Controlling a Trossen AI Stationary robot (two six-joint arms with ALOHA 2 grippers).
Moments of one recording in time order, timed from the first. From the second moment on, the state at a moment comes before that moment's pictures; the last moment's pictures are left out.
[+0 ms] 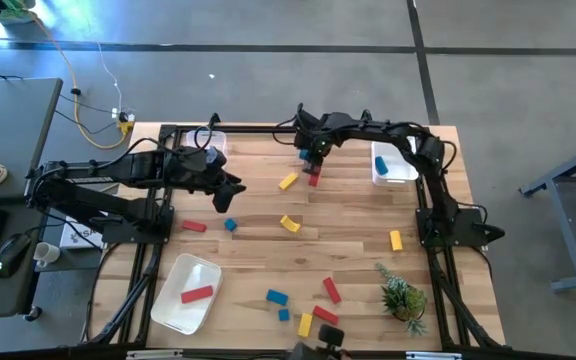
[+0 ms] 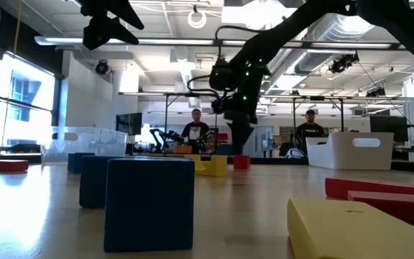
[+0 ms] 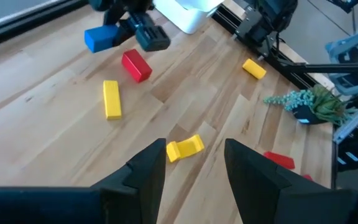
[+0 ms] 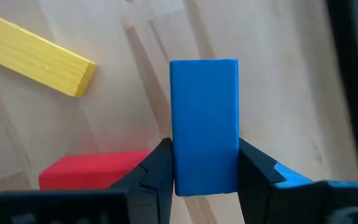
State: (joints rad) left arm 0.22 0.97 0.93 -0.59 -0.10 -0.57; right arm -0.52 2.10 1.63 -0.81 0.04 -0.21
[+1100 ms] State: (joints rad) left arm 0.22 0.97 0.93 -0.59 -0.15 -0.54; right arm -0.54 1.66 1.63 -1.30 0.50 0.16
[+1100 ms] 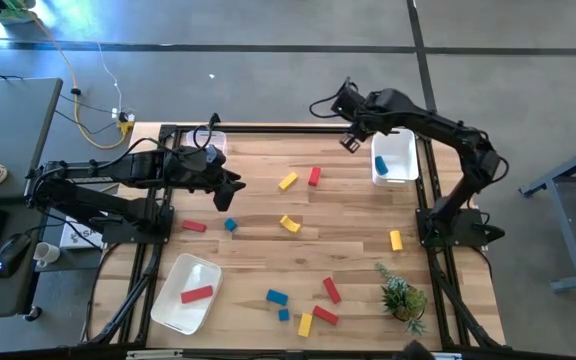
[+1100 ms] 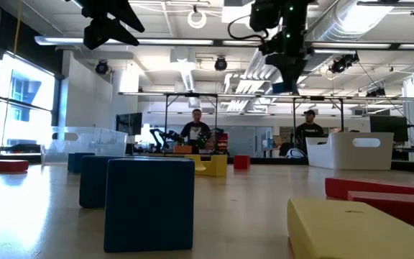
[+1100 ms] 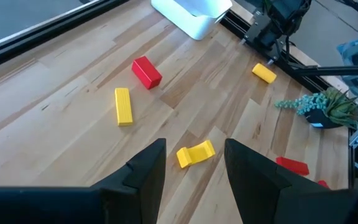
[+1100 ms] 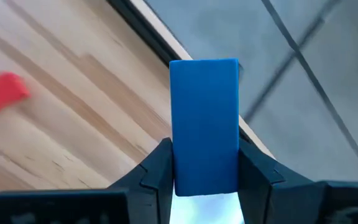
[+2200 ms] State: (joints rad) left arm 0.22 0.97 0.93 -0.59 -0.15 -0.52; right arm -0.83 1.59 1.07 -1.06 0.29 0.31
